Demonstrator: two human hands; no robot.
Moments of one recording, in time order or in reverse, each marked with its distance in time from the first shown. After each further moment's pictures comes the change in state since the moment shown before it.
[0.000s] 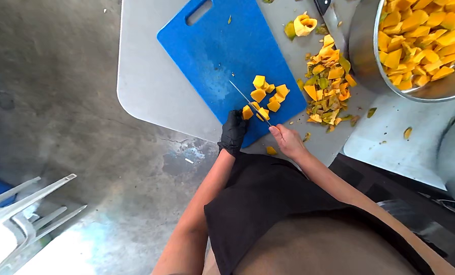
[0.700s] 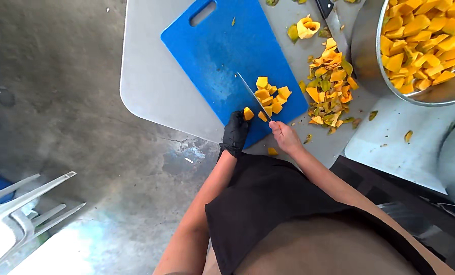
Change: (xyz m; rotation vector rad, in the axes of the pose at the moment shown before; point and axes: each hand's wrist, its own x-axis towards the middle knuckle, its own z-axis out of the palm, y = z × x) left_hand -0.003 0.002 -0.002 0.123 0.024 0.099; right_hand 0.020 0.001 0.008 0.097 -0.007 0.064
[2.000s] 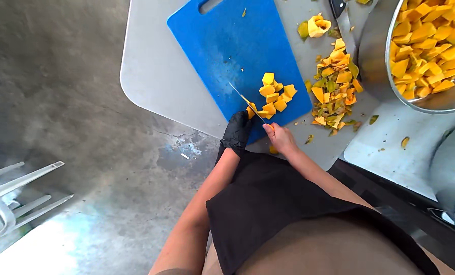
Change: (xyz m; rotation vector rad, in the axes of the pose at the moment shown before) left_hand -0.005 0.002 -0.005 0.120 -0.039 0.027; right_hand 0.005 -0.010 0.017 -0.209 -0.061 0.043
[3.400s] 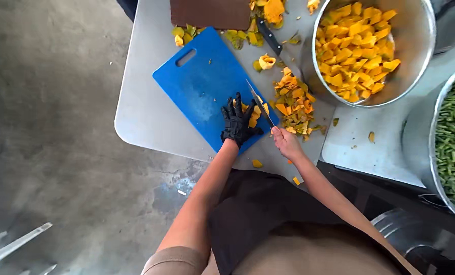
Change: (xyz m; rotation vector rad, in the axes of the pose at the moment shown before) left_hand 0.070 0.045 0.047 0.585 0.040 0.484; right_hand -0.035 0.045 -0.059 0.328 0.217 0.042
